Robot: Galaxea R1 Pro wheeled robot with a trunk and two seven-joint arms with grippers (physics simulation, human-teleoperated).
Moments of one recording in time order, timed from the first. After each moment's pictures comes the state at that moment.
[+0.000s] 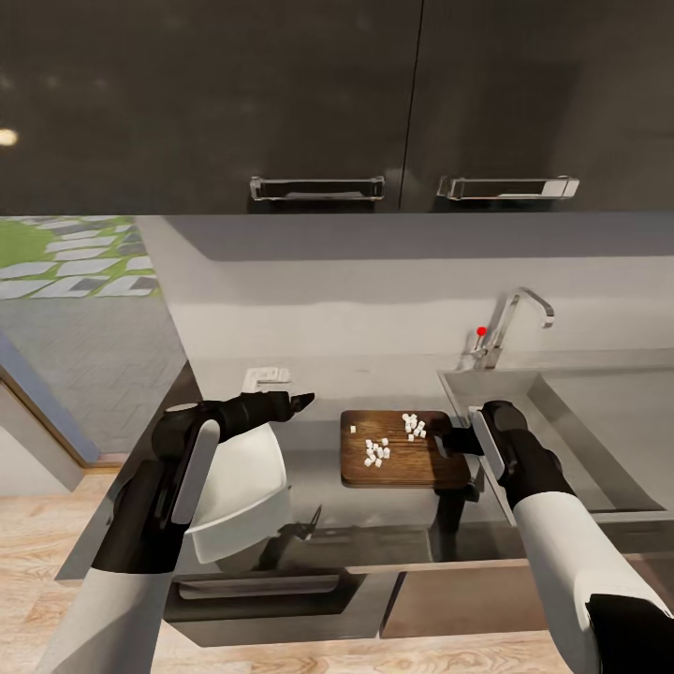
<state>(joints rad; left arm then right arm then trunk) -0.67 -0.06 -0.09 -1.52 0.23 0.92 -0.24 -0.89 -0.05 -0.07 -0.87 -0.07 1.04 -0.16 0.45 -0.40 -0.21</state>
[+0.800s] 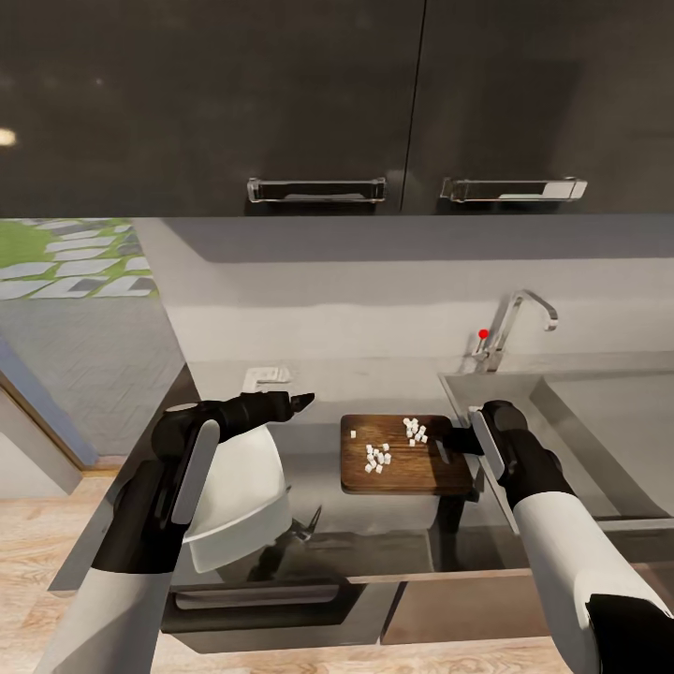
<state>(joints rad) -0.67 -0.06 -0.09 -1.52 0.23 0.92 -0.24 -0.89 -0.05 -0.07 -0.87 -0.07 1.04 -0.16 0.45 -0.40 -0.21</state>
